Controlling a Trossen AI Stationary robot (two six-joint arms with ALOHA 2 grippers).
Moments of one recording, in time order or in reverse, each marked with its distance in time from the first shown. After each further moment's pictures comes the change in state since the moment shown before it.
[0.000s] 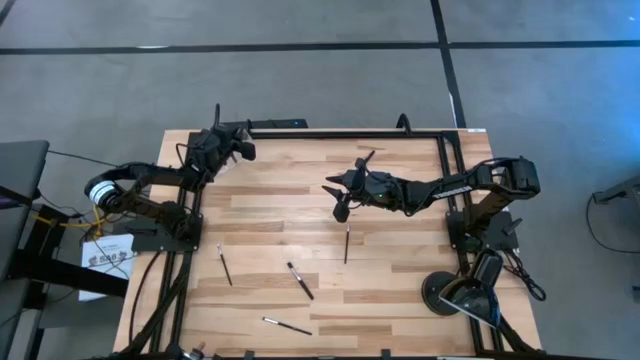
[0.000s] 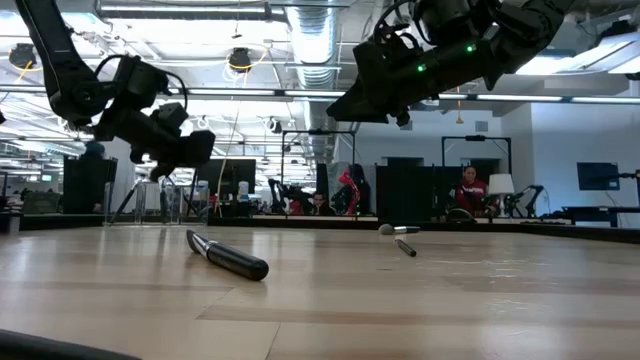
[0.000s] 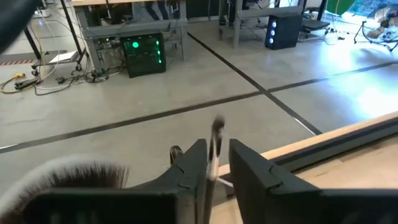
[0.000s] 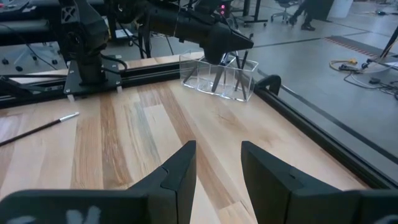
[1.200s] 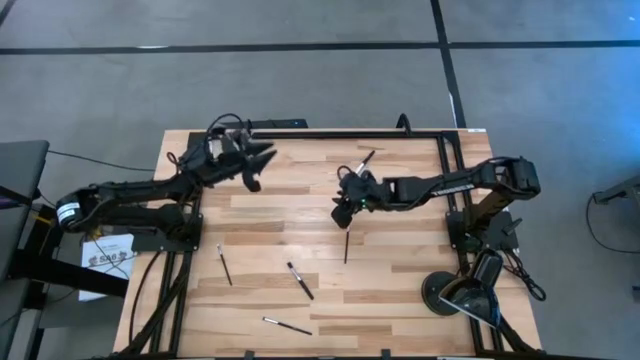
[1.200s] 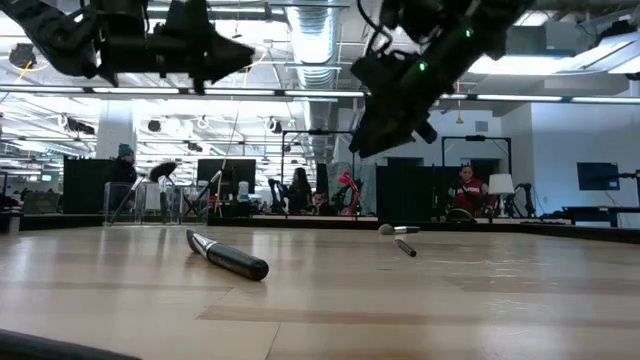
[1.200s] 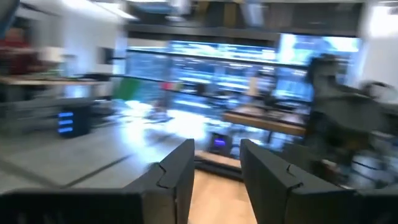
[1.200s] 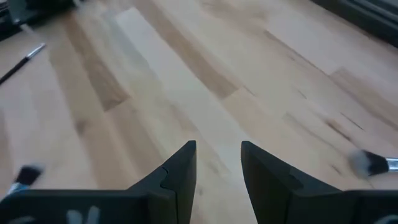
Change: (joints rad) left arm -0.415 -0.345 0.096 0.004 0.443 -0.095; right arm 0.043 0.000 0.203 -0.697 0.003 0.417
